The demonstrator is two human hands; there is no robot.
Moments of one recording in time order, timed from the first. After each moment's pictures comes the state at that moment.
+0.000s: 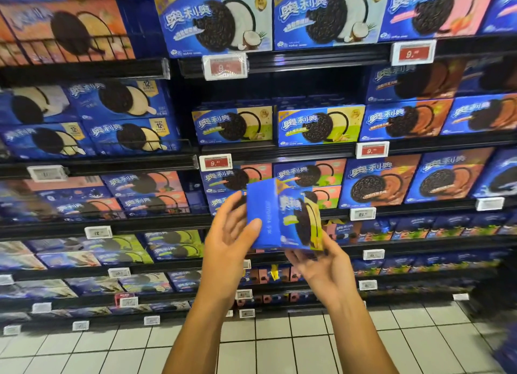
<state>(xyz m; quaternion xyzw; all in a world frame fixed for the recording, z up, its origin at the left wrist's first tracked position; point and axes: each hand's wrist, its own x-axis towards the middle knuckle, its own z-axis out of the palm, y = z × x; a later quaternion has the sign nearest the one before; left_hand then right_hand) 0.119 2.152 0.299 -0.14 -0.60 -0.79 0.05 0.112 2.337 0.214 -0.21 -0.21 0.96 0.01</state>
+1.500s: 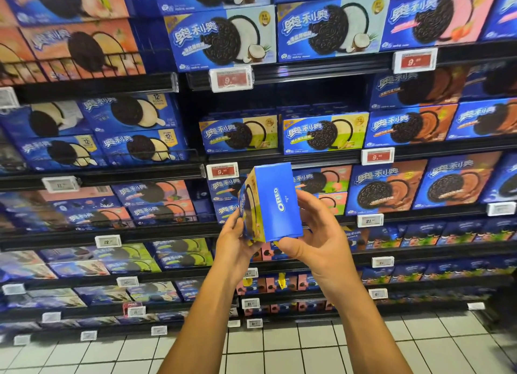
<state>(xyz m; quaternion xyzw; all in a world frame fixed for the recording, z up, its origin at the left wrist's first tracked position) 0.038 2.155 0.256 0.07 -0.46 -0.88 -0.11 0.136 2.301 0.304 0.16 -0.61 0.76 0.18</state>
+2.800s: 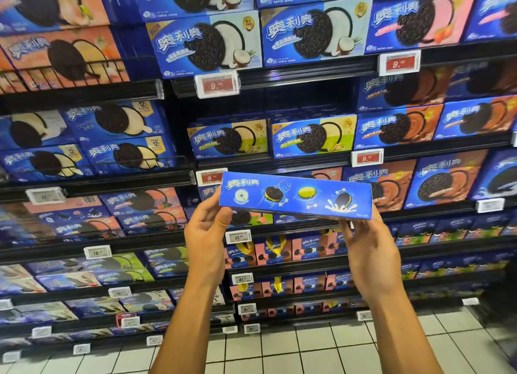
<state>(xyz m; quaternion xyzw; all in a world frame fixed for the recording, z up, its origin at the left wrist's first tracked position) 0.055 2.139 0.296 -0.15 -0.58 -0.78 0.16 0.127 2.376 0.278 0.01 -0.51 0.82 0.26</state>
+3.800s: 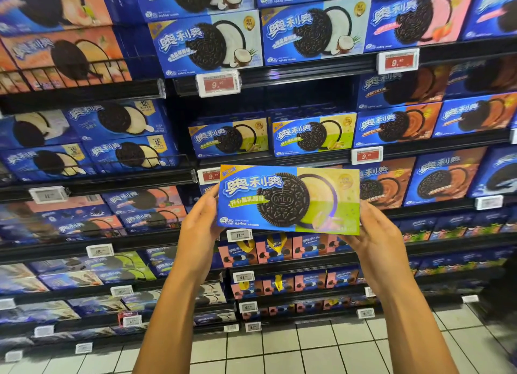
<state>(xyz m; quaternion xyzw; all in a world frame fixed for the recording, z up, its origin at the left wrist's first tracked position) 0.065 2.121 0.320 -0.16 -0.65 -0.74 0.05 0.138 2.380 0.295 -0.08 -0.56 0.79 0.22</state>
